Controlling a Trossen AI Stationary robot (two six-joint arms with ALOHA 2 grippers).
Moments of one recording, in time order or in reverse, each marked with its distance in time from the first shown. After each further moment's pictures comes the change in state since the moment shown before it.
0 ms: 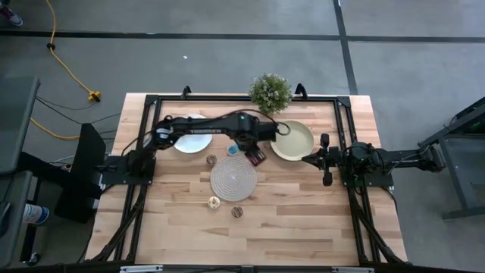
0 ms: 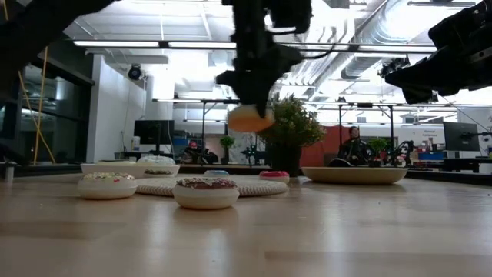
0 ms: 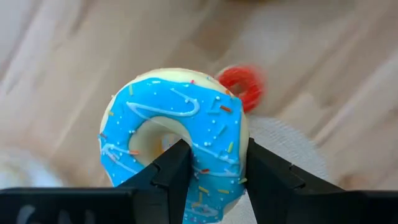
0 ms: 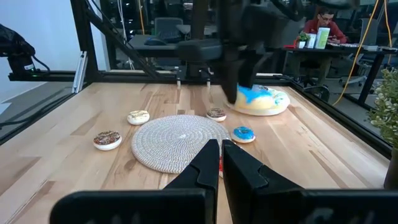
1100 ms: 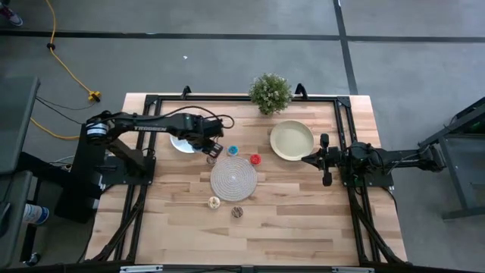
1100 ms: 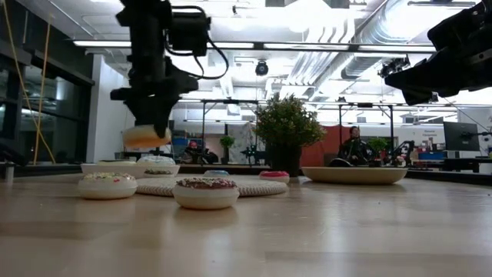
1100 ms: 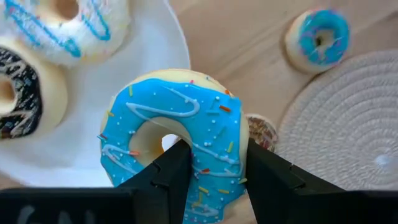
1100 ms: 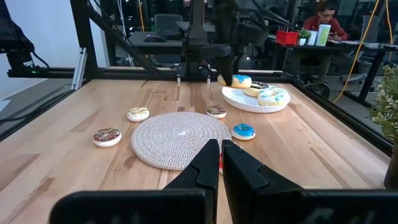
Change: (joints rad) left arm 0.124 -0.672 -1.056 0.421 -0.014 -0.250; right arm 0.000 0.013 0.000 0.000 0.000 0.000
